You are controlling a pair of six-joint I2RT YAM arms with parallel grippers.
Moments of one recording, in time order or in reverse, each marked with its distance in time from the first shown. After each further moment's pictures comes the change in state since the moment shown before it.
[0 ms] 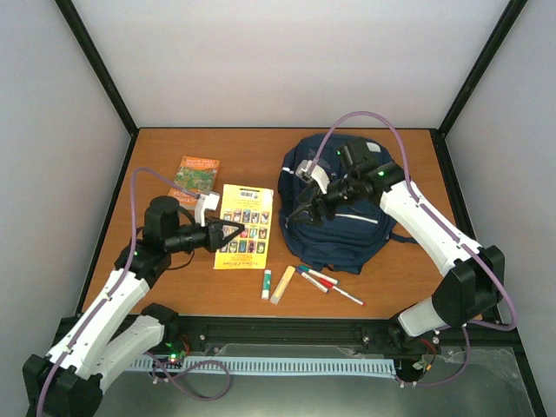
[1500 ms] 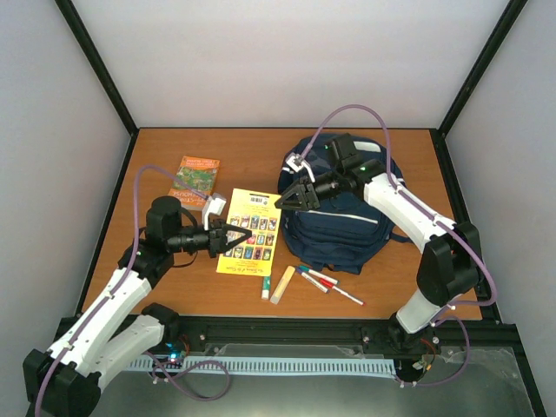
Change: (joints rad) left arm -0.042 0.013 -0.024 0.113 0.192 0.048; right arm 0.003 0.143 -0.014 0.240 -0.367 0.307
